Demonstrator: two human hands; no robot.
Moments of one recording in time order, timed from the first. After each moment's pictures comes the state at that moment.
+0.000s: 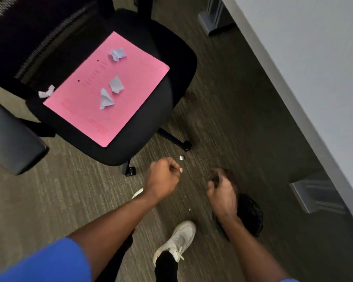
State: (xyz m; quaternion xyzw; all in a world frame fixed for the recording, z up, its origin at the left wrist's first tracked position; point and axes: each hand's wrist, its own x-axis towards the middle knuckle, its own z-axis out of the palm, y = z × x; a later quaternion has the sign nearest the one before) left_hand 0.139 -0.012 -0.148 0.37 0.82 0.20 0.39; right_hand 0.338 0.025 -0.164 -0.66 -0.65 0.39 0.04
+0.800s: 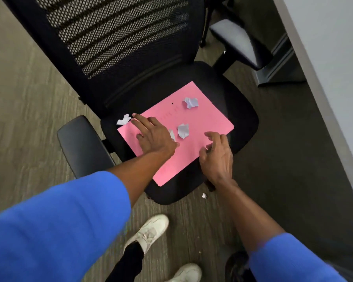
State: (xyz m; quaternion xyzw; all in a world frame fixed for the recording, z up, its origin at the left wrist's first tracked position) left_hand -0.111 0.084 -0.075 0.21 0.96 0.01 0.19; right_hand 0.047 0.152 -0.086 -0.48 -0.81 0.30 0.09
